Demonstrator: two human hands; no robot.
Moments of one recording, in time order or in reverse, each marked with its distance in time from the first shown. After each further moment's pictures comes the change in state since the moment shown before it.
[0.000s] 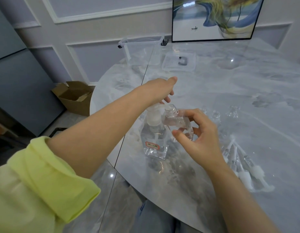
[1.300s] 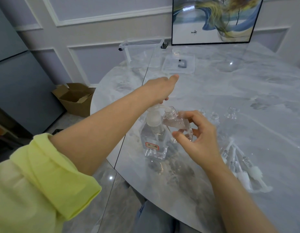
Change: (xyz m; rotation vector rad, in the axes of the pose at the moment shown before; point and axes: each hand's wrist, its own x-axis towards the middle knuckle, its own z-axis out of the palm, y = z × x) left_hand -0.007 0.008 0.001 0.041 0.068 0.000; right_hand -0.001 0.001 -0.001 0.014 0.001 0.014
